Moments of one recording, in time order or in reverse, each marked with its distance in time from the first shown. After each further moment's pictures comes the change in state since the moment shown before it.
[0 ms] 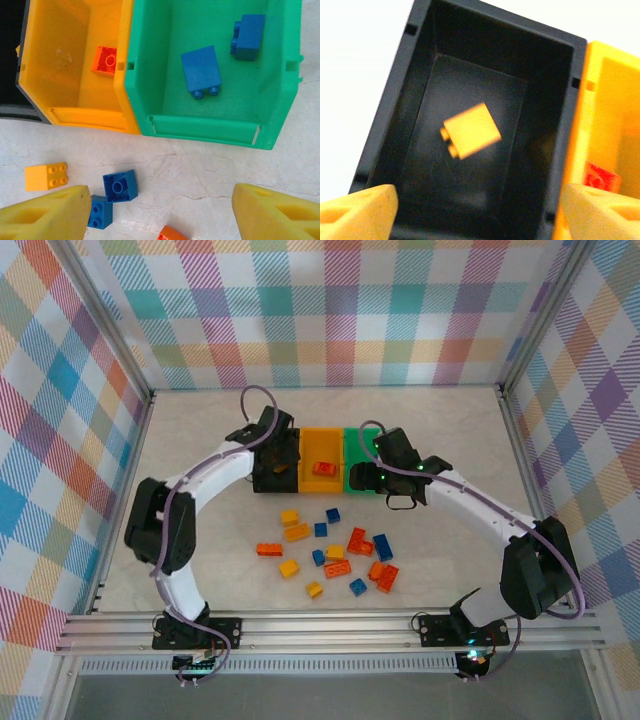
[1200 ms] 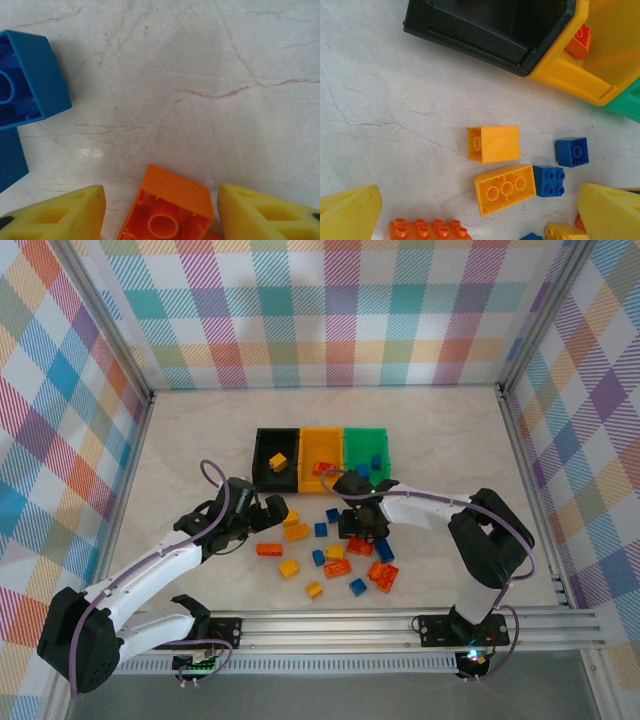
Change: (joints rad) left arm -0.080 -0.677 -0.680 0.123 0.174 -0.152; right arm 0.225 0.265 -0.063 -0.099 0.058 0.189
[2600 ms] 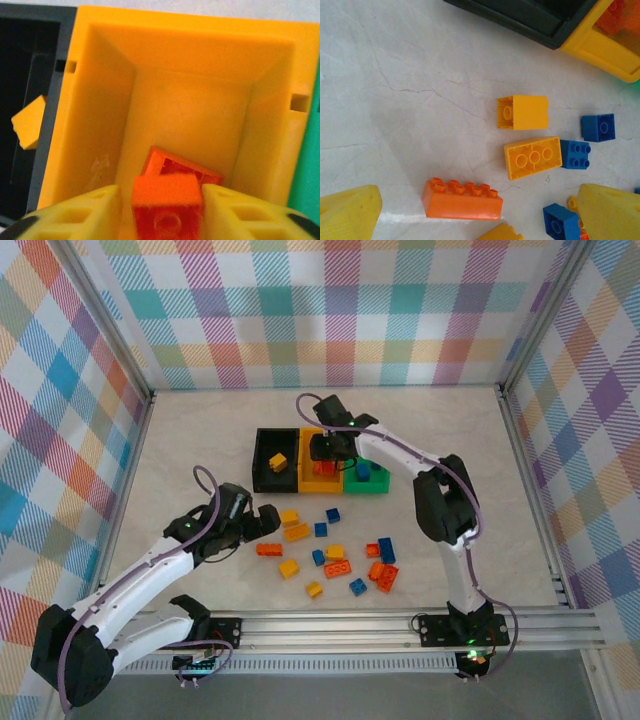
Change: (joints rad) left arm 0.002 -0.088 0.014 -0.195 -0.007 0.008; right arm -0.155 0.432 0.806 -0.030 -0.008 -0.270
